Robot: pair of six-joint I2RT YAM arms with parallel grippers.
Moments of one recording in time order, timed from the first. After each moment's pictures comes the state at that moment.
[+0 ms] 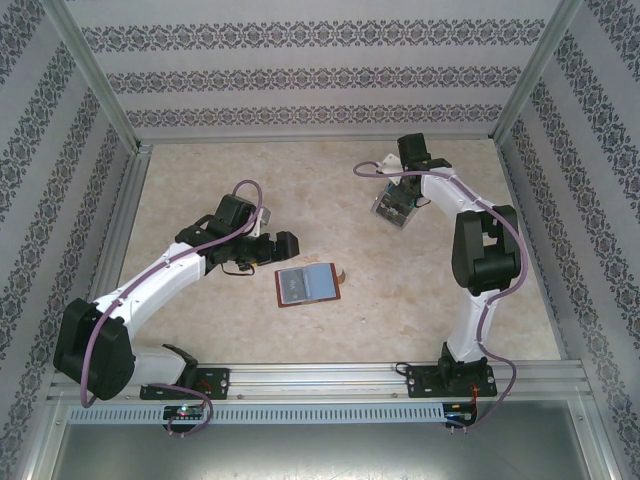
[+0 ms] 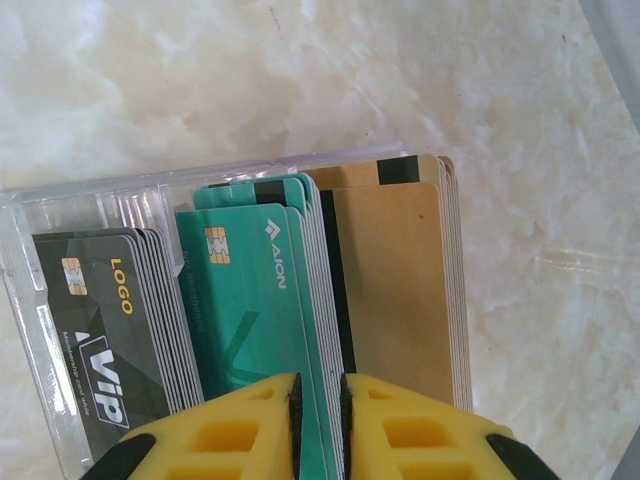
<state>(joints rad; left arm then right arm) -0.44 1.31 0.94 -0.57 0.39 -0.64 0.16 1.97 1.52 -0.58 0.15 -0.67</state>
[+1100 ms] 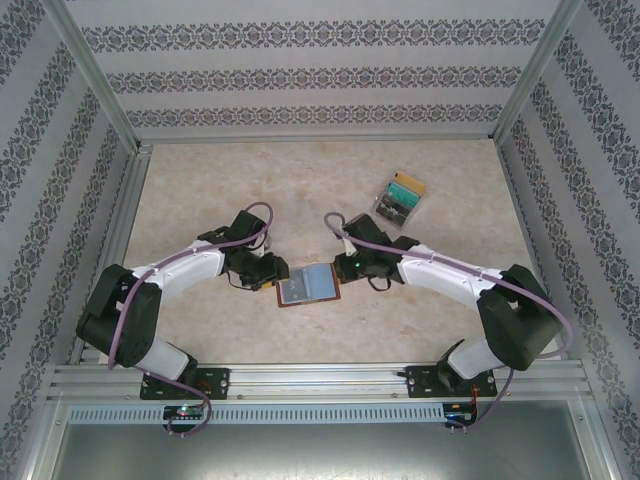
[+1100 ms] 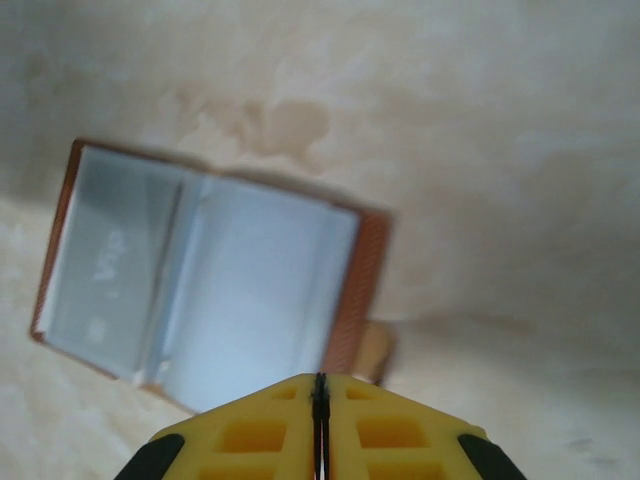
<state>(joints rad) -0.44 1.51 0.83 -0.53 0.43 -0.74 0.70 1.49 0.85 -0.38 -0.14 0.42</state>
